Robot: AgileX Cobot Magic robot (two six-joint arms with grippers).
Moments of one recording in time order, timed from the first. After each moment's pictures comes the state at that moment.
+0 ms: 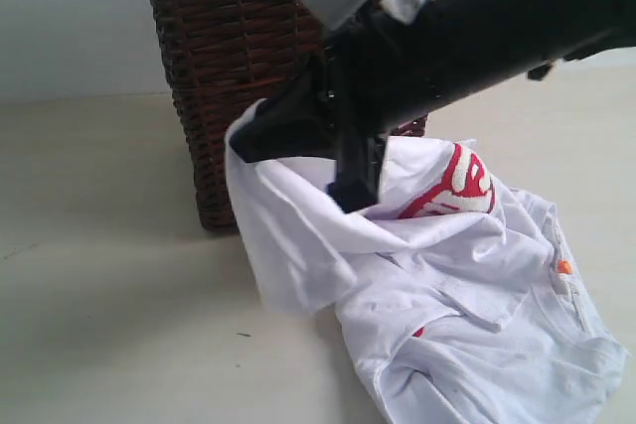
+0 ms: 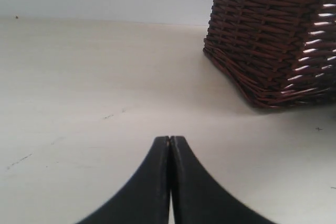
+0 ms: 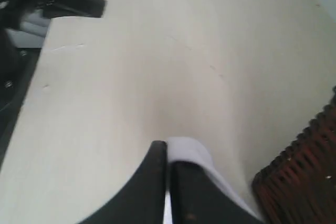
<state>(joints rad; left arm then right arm) -0.05 0.01 0.00 -0.13 0.37 0.01 0.52 1.58 -1.14 1.18 0.89 -1.67</state>
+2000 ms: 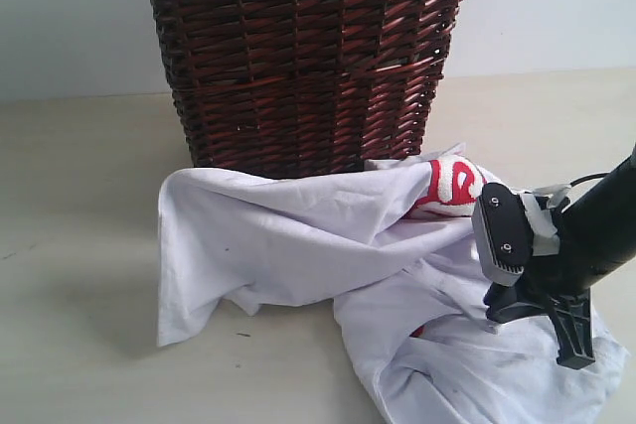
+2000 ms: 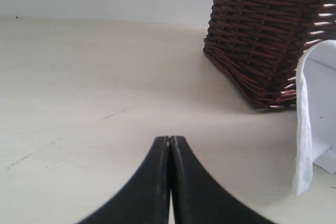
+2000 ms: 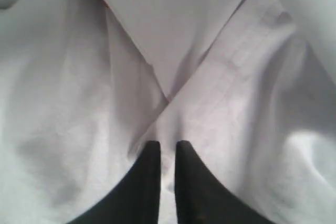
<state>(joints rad) -0.05 0.01 0.00 -0.13 0.37 0.01 0.12 1.77 -0.77 0.67 0.62 -1.90</state>
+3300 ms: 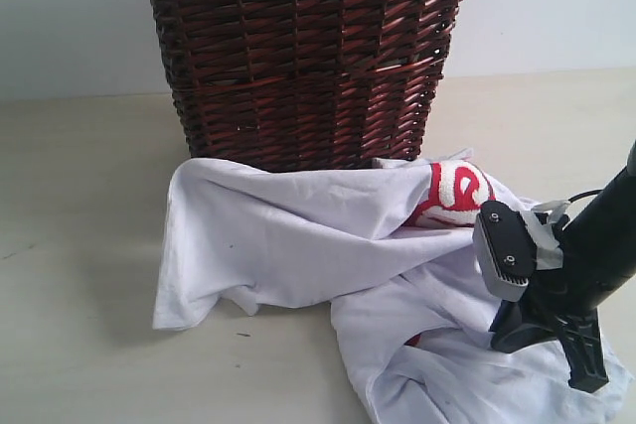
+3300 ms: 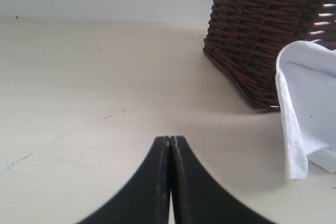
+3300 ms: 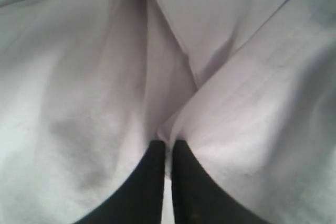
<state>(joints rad) -0.05 0.01 0.00 -0.13 0.37 0.01 0.12 1.79 -0.77 0.61 0.73 -1.83</state>
